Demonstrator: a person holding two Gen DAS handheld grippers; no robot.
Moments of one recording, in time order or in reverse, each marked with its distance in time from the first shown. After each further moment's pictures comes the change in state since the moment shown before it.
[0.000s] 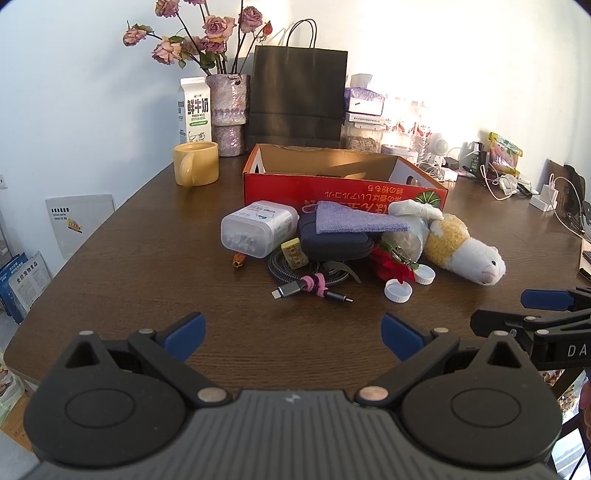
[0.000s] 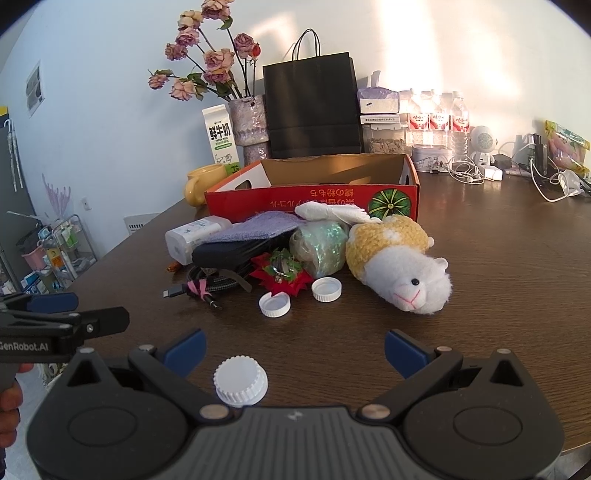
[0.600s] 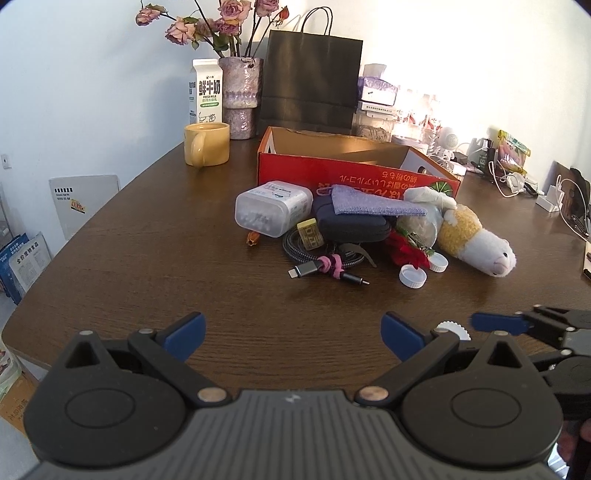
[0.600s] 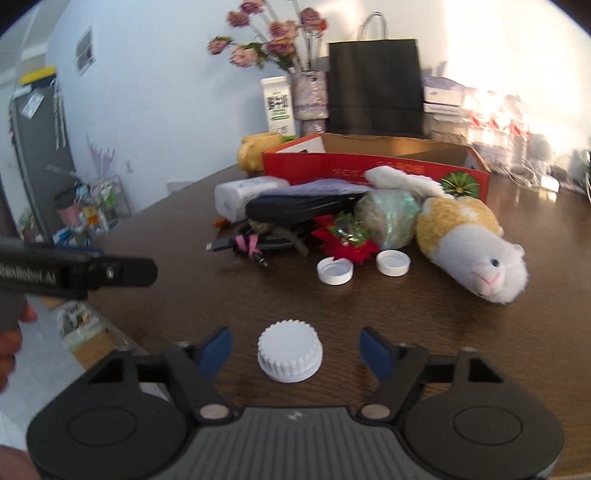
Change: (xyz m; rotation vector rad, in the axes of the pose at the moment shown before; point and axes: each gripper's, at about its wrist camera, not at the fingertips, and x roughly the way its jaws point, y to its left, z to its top) left arm 0.005 0.017 -0.011 -0.043 0.040 0.000; right arm 0.033 0.030 -0.025 -0.156 0.046 0.122
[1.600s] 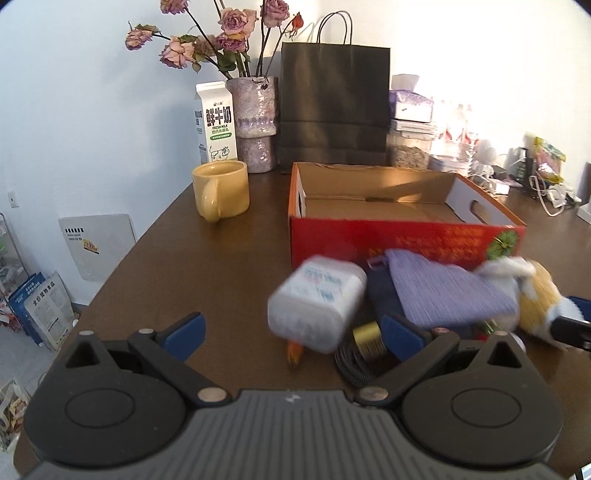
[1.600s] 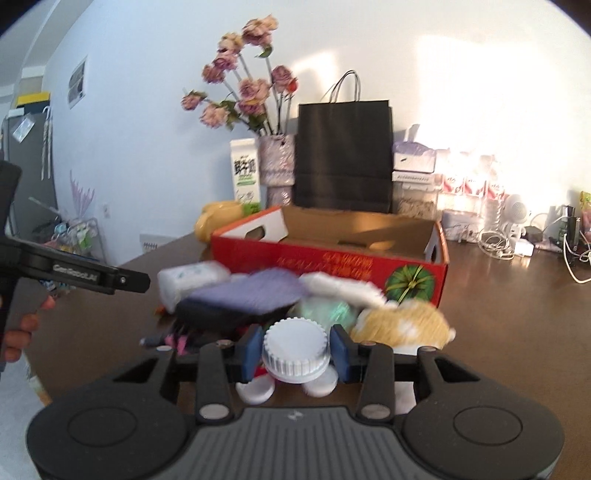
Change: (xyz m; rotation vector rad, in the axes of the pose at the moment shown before) left arm 0.089 0.019 0.096 0.063 -0.031 0.096; right arm 0.004 -0.055 0.061 -0.010 -0.188 -0.085
